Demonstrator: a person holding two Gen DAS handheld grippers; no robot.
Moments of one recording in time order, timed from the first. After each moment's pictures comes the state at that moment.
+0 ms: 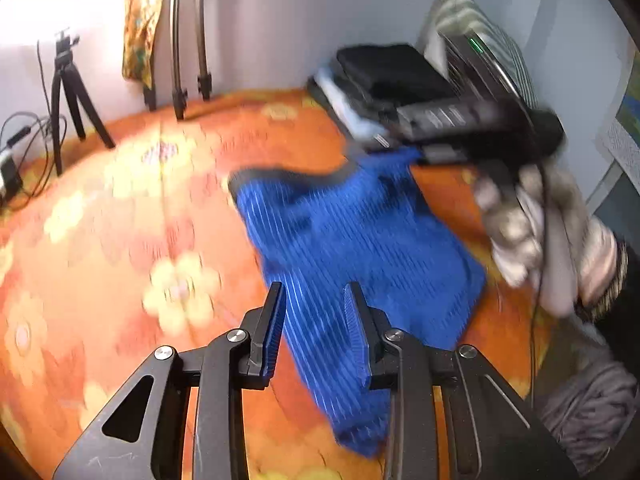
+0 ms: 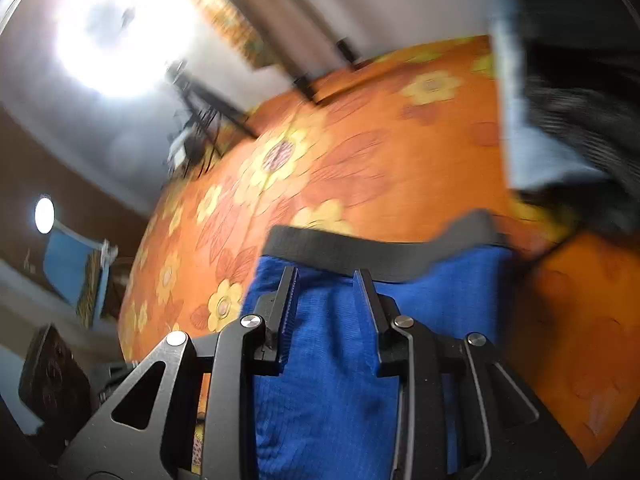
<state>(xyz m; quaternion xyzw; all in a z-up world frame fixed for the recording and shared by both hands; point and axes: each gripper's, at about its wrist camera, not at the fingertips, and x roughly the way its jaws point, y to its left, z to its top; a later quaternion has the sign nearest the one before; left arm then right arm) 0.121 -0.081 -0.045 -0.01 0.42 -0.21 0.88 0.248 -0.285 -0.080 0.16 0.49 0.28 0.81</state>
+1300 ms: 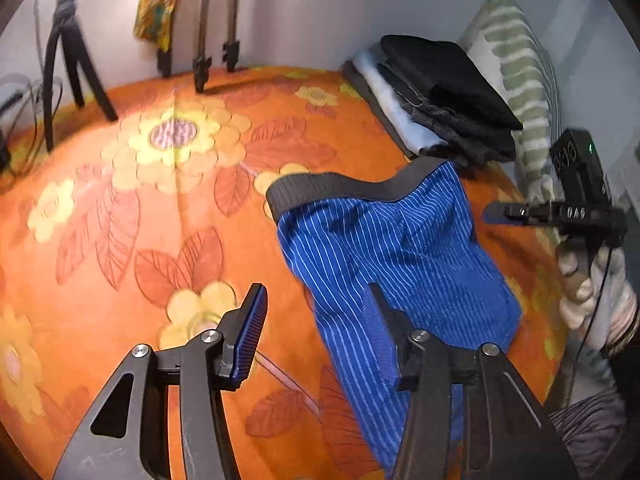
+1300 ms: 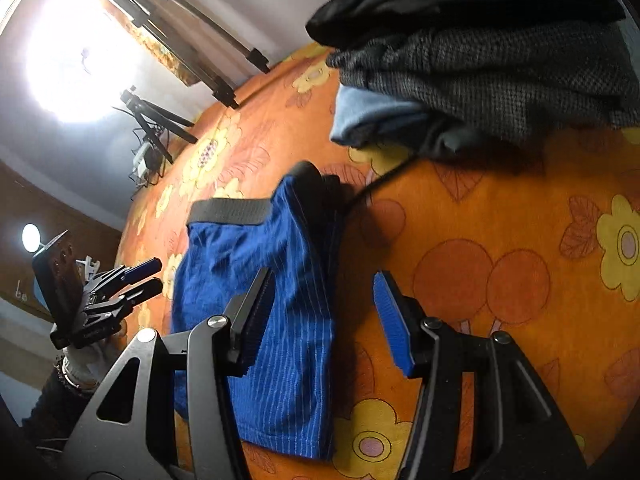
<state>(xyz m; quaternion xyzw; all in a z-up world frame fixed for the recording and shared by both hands) 0.166 -0.060 -0.070 -0.06 0.48 -0.19 0.85 0.226 -0.369 -0.097 0.17 0.53 0.23 0.80</state>
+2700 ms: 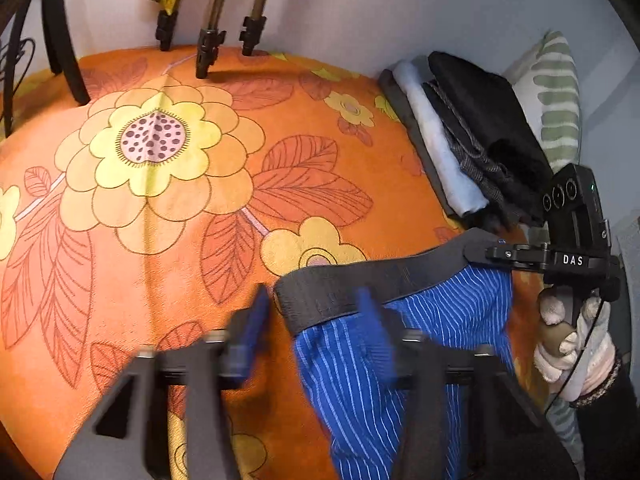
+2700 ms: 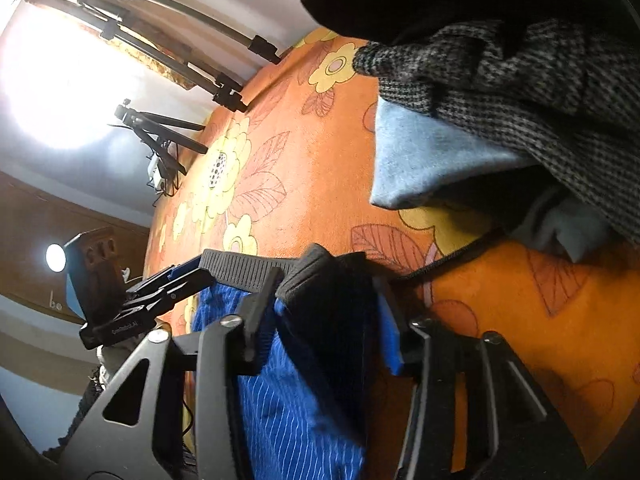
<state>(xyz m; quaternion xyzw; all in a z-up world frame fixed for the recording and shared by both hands) 0.254 -0.062 -0.096 -0.12 0.51 -0.18 0.83 0.307 -0.334 -0.126 0.21 0.55 0.28 0.76</state>
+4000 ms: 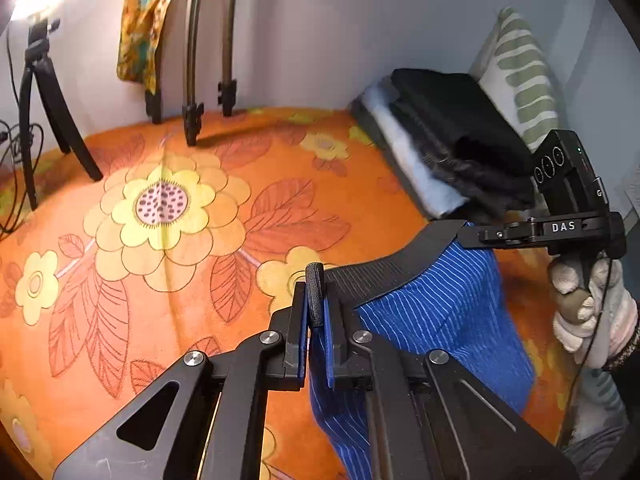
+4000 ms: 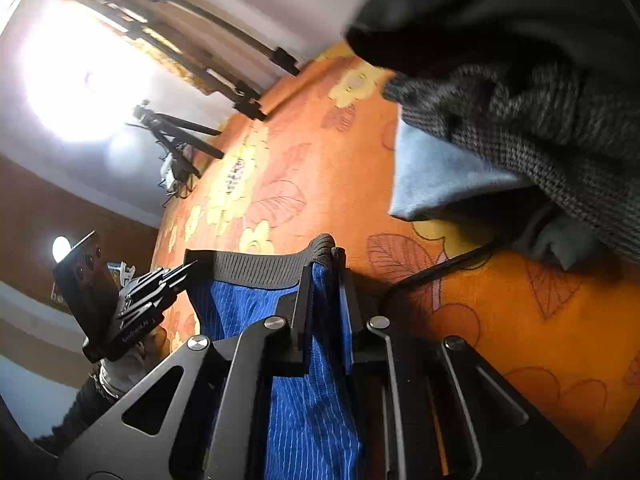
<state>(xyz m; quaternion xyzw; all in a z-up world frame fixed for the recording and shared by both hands) 0.222 -0.070 -0.059 -0.04 0.43 -0.19 0.88 0.293 -0.339 -0.099 0.20 0.51 0.31 0.77</state>
